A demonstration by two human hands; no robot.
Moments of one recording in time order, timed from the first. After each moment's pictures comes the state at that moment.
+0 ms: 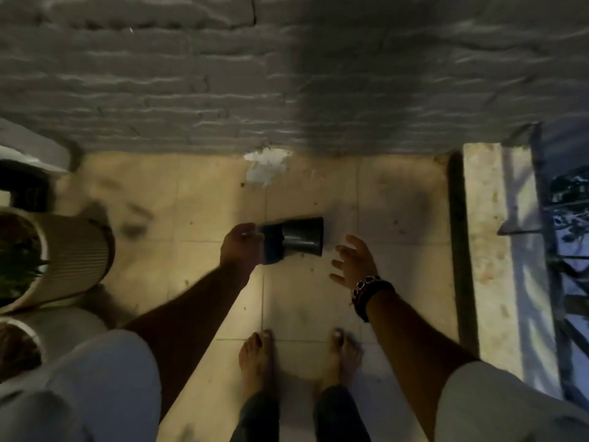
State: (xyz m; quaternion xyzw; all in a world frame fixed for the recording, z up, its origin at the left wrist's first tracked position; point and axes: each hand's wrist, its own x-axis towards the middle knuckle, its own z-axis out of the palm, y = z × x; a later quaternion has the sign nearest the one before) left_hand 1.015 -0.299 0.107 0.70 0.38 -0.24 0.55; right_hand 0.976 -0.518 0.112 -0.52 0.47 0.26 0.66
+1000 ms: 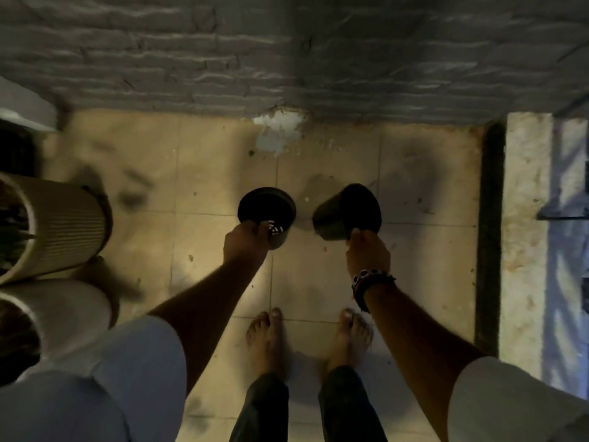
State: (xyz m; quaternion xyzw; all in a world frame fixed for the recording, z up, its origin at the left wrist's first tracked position) left_hand 0.994 -0.276 0.058 0.90 0.22 -0.30 0.22; right_hand 0.963 -0.488 0.052 -0.82 0.37 0.27 0.34
